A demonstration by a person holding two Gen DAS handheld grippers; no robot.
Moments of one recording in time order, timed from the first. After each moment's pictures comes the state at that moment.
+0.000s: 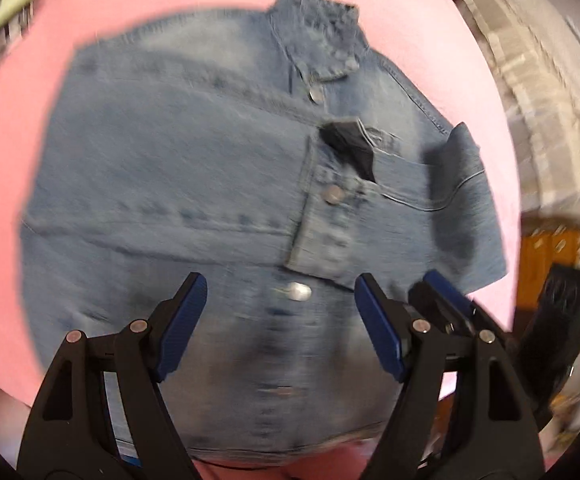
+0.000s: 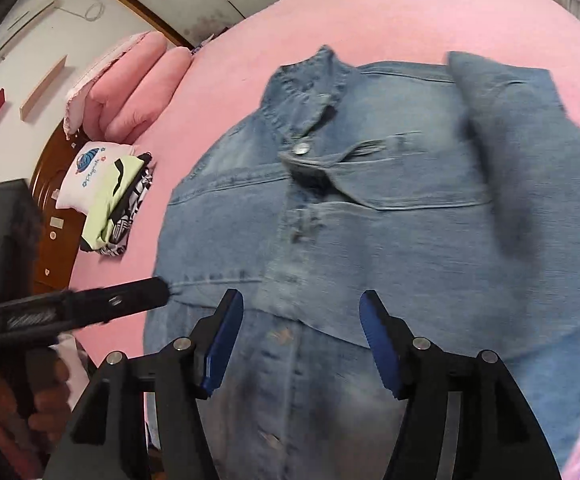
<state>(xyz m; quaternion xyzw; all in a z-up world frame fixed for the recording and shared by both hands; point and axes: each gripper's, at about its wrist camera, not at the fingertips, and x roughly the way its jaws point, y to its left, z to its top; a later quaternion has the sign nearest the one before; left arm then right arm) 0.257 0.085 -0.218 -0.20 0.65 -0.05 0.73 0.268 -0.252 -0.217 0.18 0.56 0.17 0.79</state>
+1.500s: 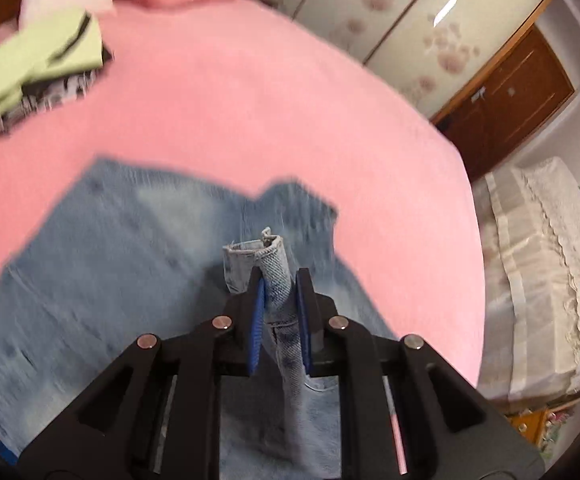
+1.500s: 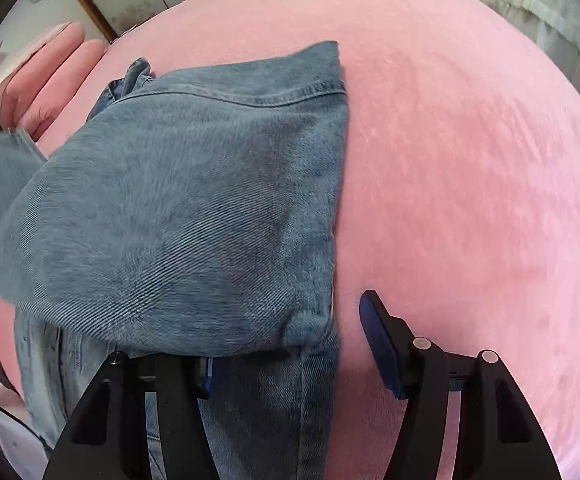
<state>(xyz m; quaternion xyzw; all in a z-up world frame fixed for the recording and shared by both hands) 0.350 0.051 -0.116 -0.30 0.40 0.11 0.86 0.279 -0.450 -0.276 0.07 0.58 0.04 0.81</state>
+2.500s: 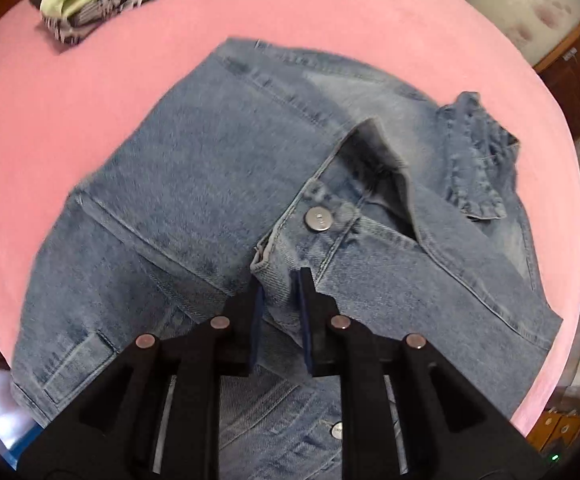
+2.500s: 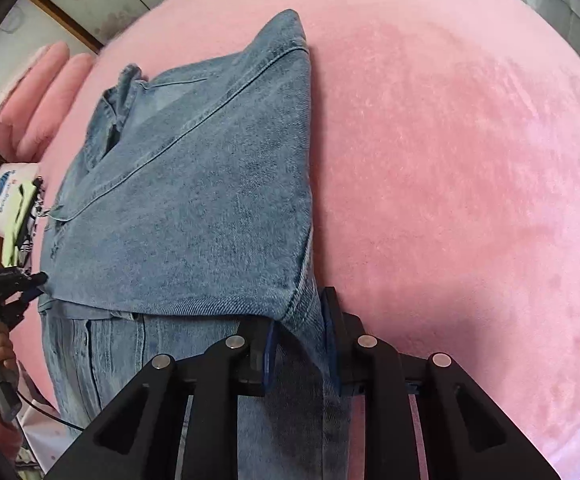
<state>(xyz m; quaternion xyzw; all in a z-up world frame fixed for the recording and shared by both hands) 0.288 0.120 -0.259 -0.25 0.56 0.21 0.76 0.273 -0.445 -0.260 0.14 0.62 0.02 0.77</state>
